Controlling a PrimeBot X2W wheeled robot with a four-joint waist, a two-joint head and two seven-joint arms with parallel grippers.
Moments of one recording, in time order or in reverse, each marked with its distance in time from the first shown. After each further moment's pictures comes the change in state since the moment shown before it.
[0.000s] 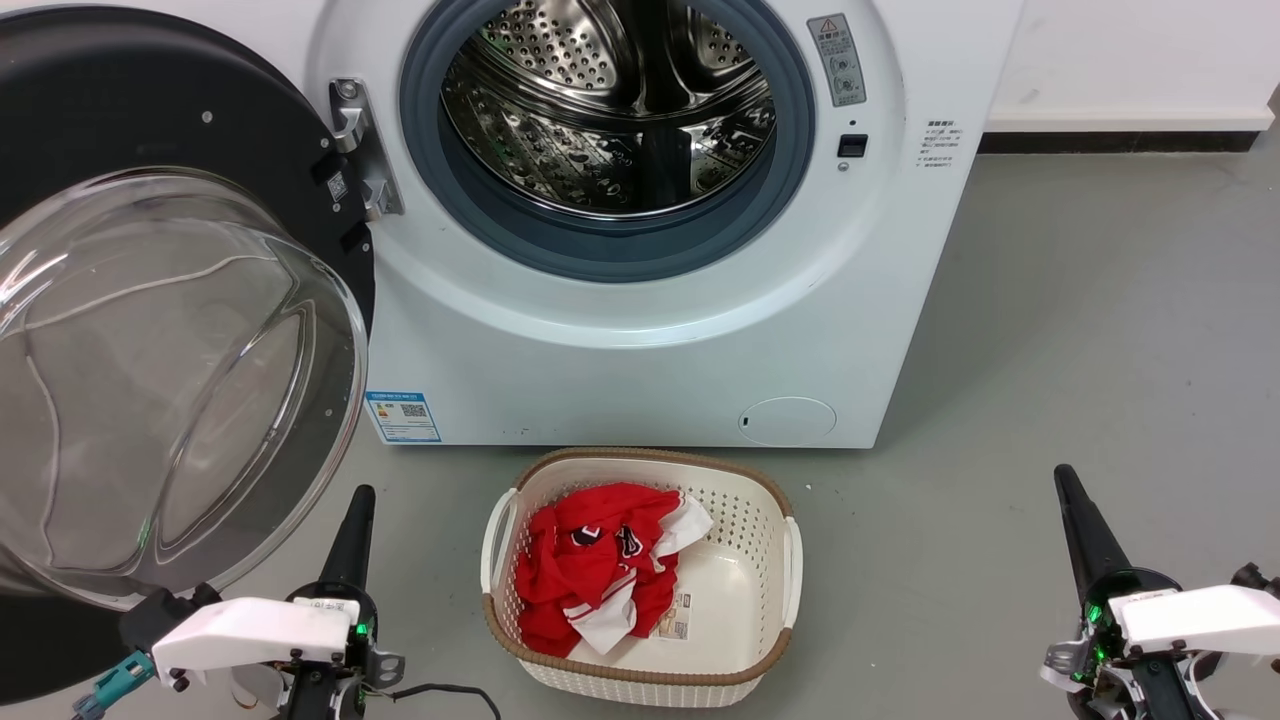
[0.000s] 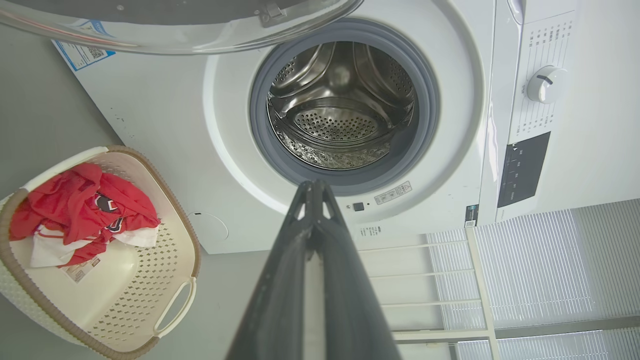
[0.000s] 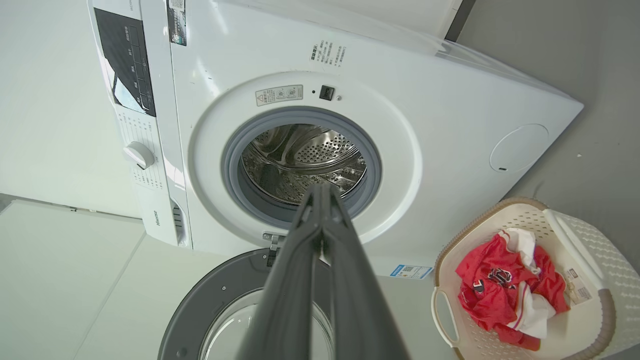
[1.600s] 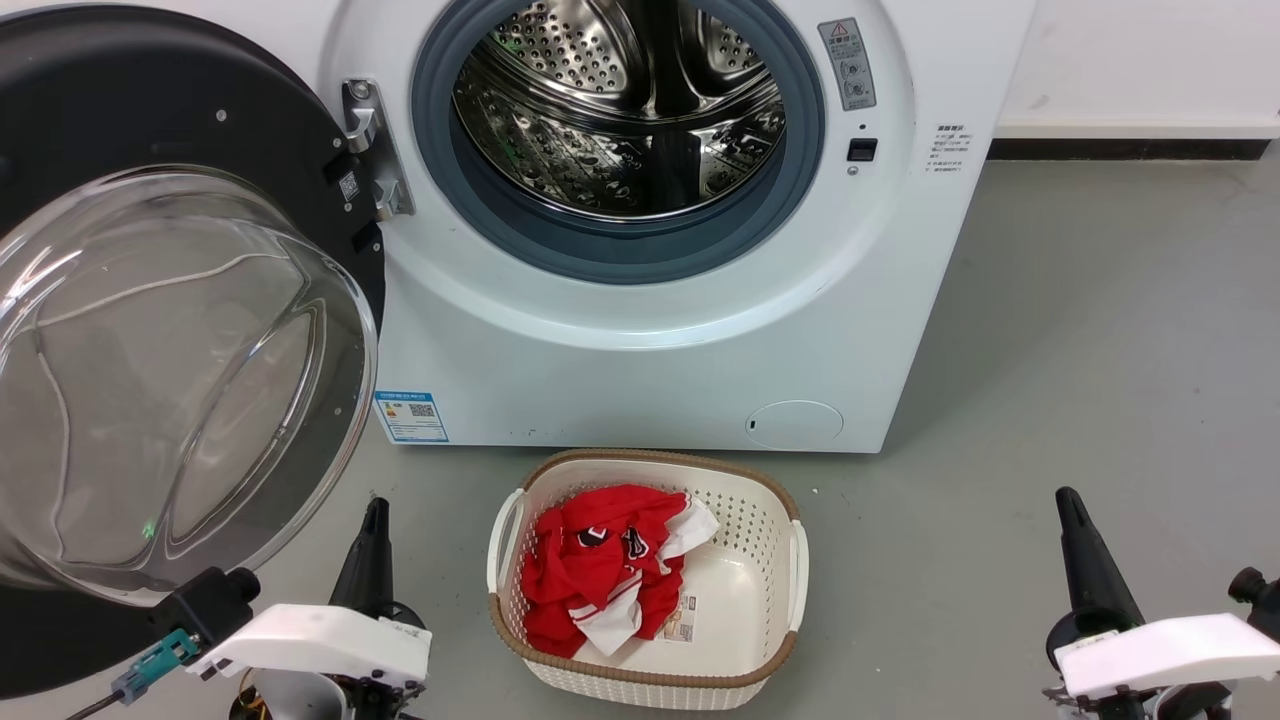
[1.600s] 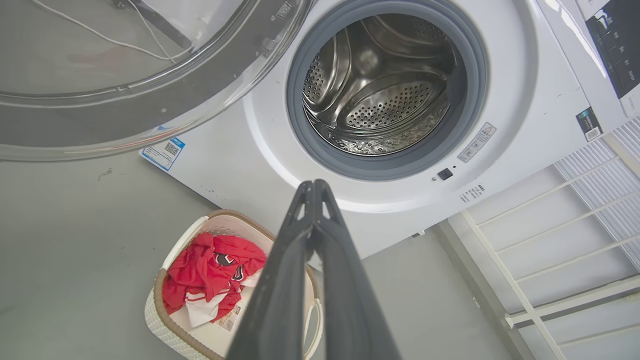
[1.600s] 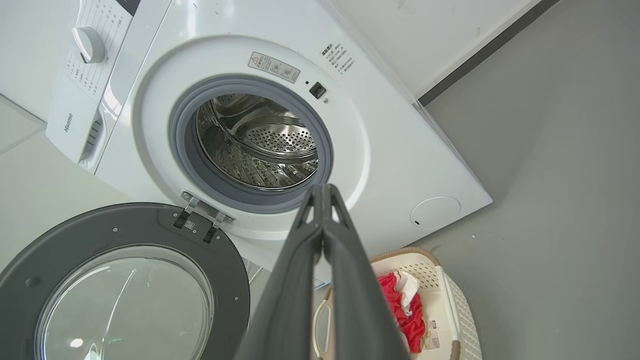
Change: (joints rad) left arm 0.037 0.022 -0.097 -0.039 0.523 0.076 -0.131; right arm 0.084 0.004 0.023 -0.091 -0.527 0.000 -0.094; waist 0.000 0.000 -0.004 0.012
